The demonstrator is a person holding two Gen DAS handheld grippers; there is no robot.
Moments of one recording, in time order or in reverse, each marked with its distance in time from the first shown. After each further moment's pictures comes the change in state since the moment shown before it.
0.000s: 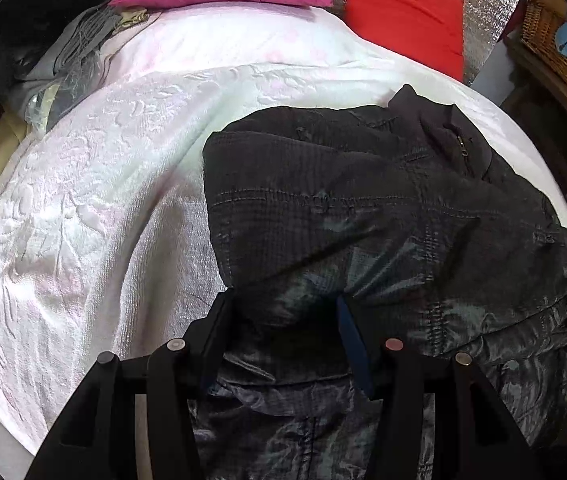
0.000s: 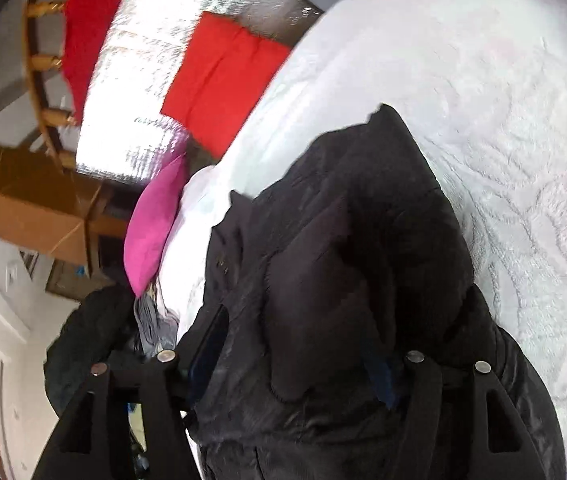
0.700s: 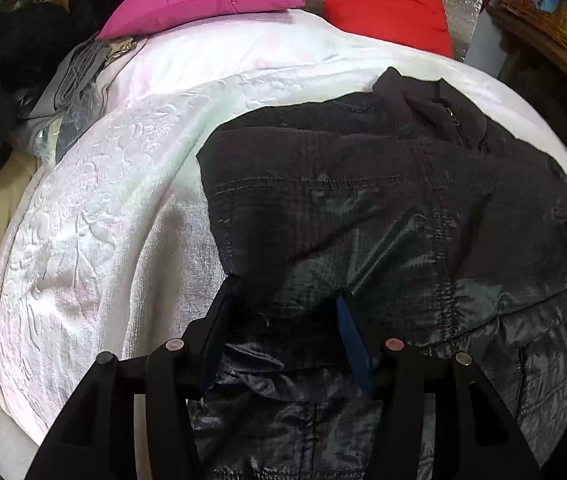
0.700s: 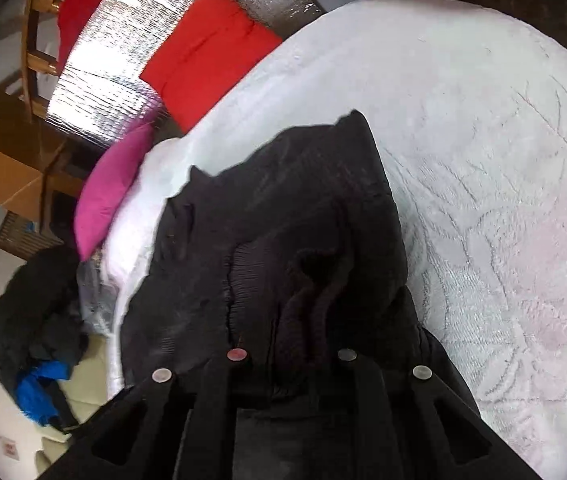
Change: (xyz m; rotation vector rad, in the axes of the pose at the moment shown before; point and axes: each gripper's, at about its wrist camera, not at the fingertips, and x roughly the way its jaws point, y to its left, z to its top) left arm -0.006 -0.020 -0.011 0.098 -0.028 0.082; right arm -0.025 0.008 0.001 -0.164 0.046 -0.192
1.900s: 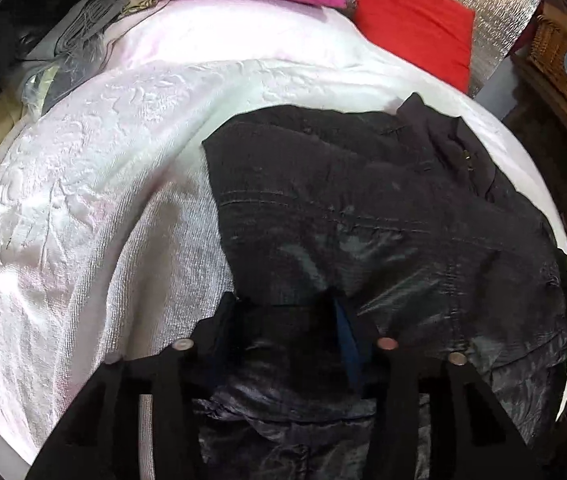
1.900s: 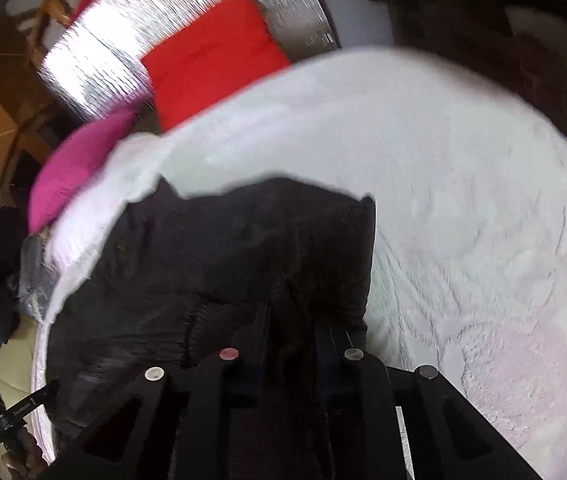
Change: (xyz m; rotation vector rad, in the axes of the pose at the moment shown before) left arm 0.027 0.025 0.012 -0.174 0.039 -0.118; right arm 0.024 0.012 0.021 -0.209 -0.067 -0.238
